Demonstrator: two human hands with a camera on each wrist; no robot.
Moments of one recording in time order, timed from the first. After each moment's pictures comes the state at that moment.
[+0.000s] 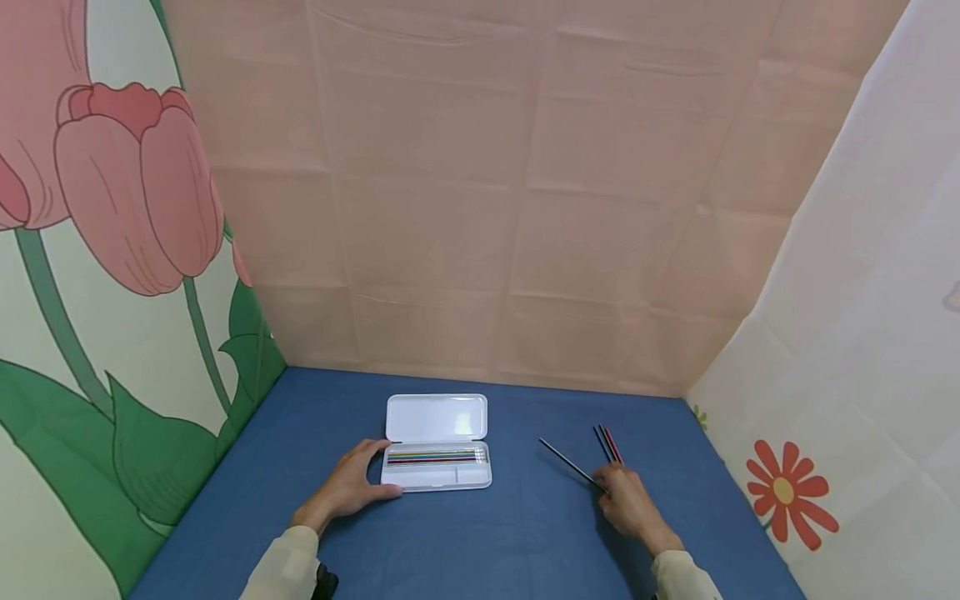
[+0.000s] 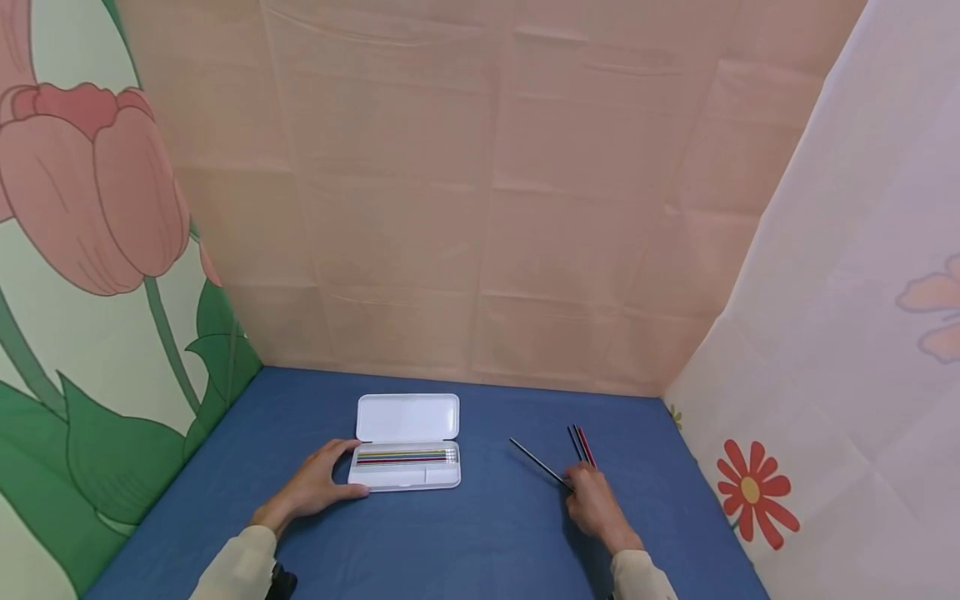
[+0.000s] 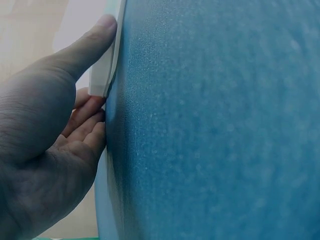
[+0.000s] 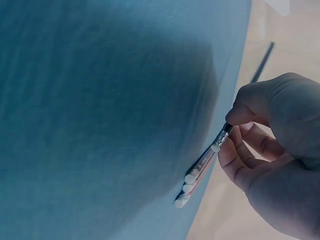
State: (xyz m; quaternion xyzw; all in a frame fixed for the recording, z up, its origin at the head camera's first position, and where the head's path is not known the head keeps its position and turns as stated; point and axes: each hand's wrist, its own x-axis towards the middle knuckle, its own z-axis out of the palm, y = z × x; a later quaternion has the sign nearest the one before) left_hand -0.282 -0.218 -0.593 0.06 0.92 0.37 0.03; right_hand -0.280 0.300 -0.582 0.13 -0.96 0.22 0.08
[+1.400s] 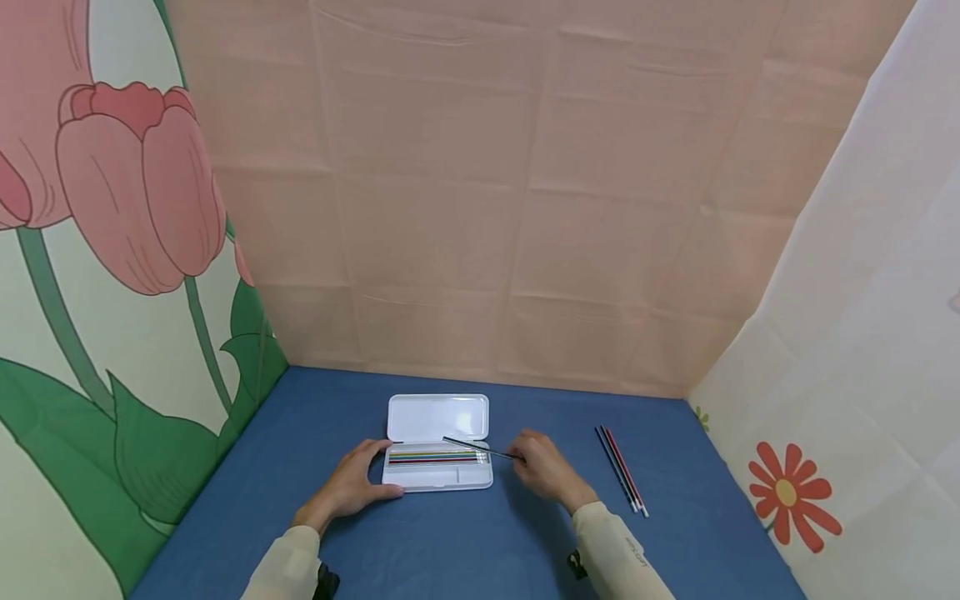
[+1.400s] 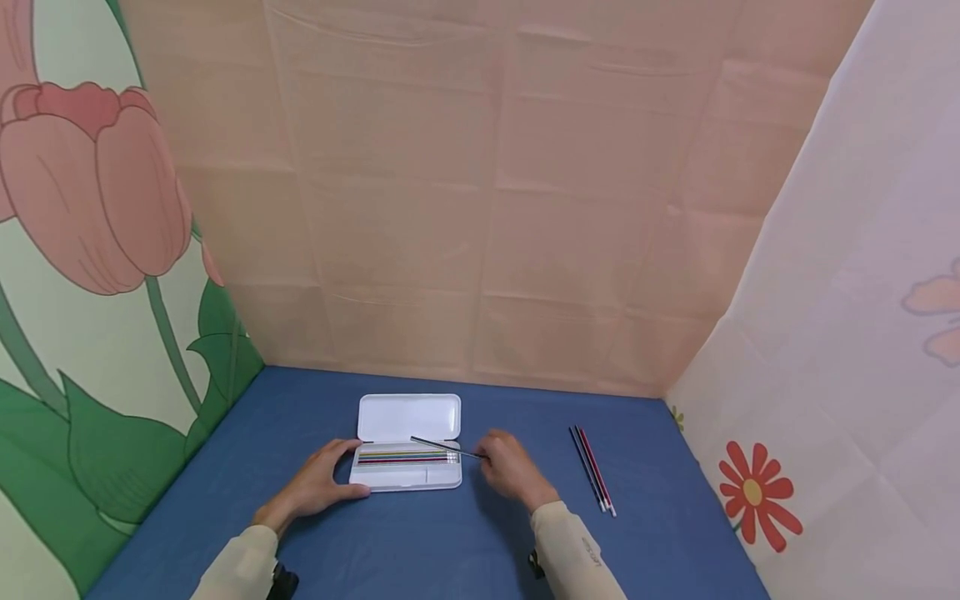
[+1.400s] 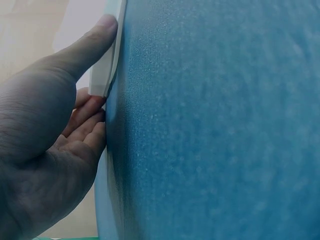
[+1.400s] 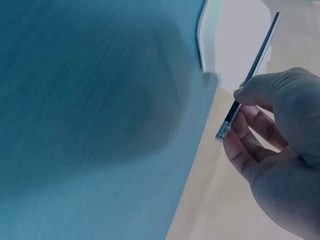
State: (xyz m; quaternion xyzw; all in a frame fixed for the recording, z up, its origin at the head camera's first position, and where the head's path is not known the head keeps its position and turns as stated) left_hand -0.281 -0.216 -0.591 0.06 0.93 0.37 0.03; right_hand -0.316 0.166 -0.552 0.31 -0.93 0.21 0.08
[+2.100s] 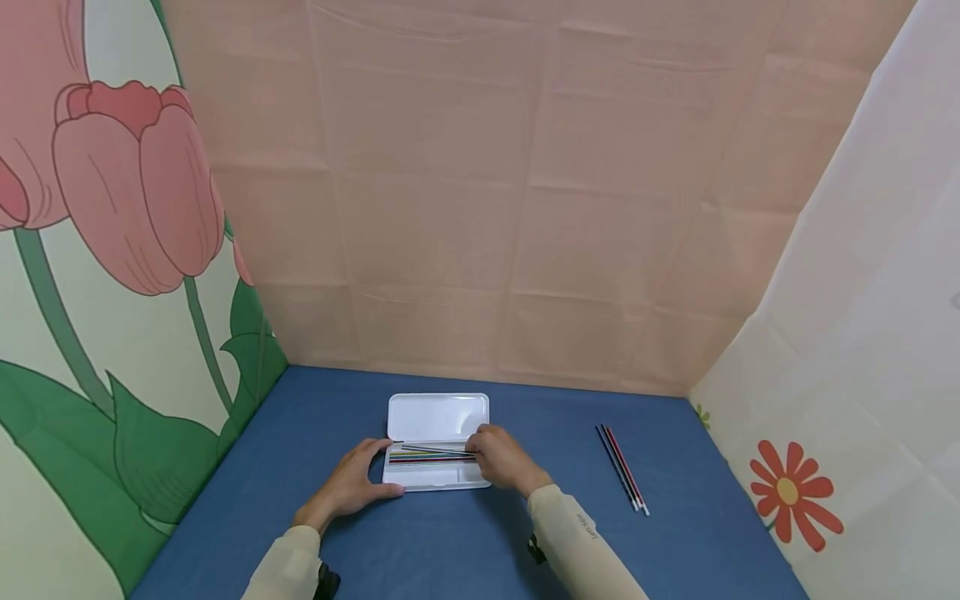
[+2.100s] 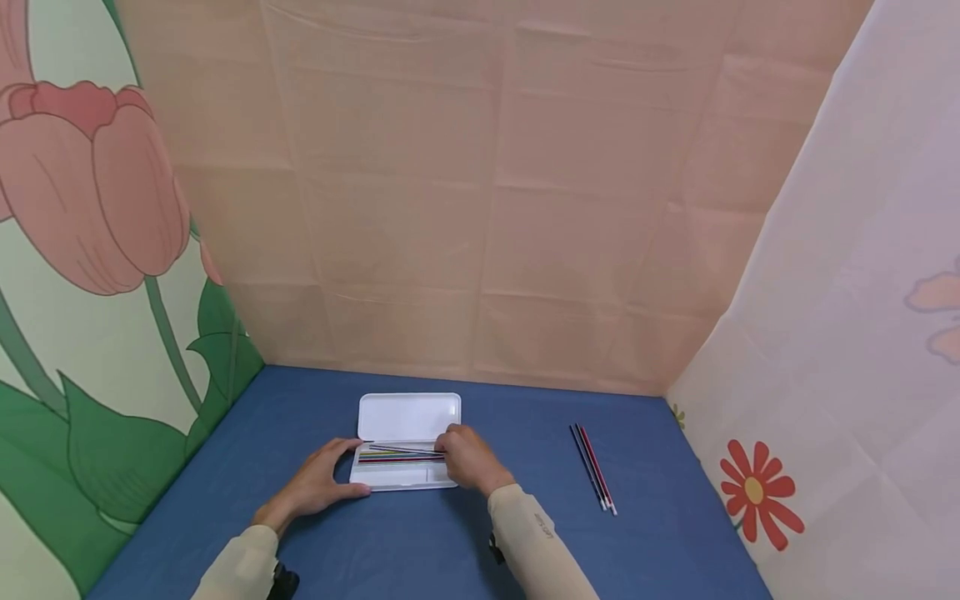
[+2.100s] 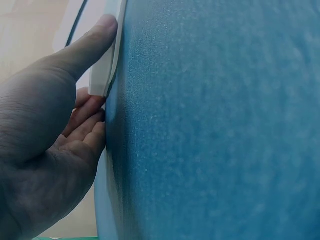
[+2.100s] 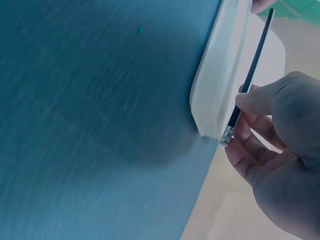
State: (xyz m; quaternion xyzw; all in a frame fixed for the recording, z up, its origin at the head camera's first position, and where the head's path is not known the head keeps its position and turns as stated) left_hand -0.283 -0.217 -0.592 0.06 0.93 0.37 0.03; right_hand -0.338 0.098 -0.559 0.36 -0.92 0.17 0.05
